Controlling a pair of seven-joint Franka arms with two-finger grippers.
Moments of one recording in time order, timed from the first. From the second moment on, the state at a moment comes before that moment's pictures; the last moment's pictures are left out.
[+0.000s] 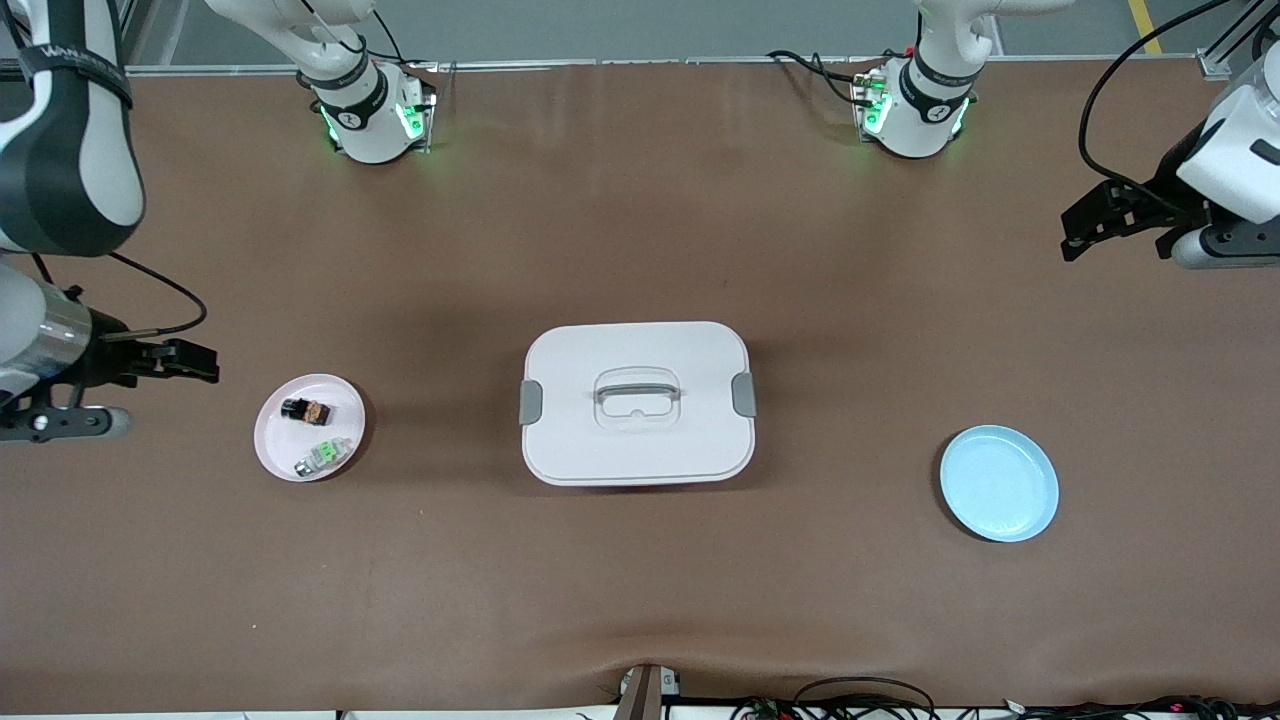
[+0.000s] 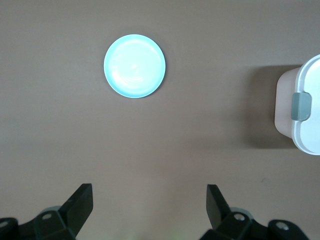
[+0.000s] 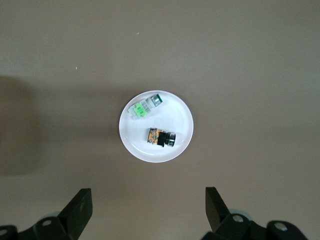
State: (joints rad) left arm -0.06 -0.03 -0.06 -1.56 0.02 1.54 -0.12; right arm -0.06 0.29 0.05 -1.42 -0.06 1.65 -0.03
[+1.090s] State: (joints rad) left arm -0.06 -0.03 -0.06 -1.56 0.02 1.51 -0.12; right arm -0.15 0.19 0.06 -1.35 0.02 1.52 0.07
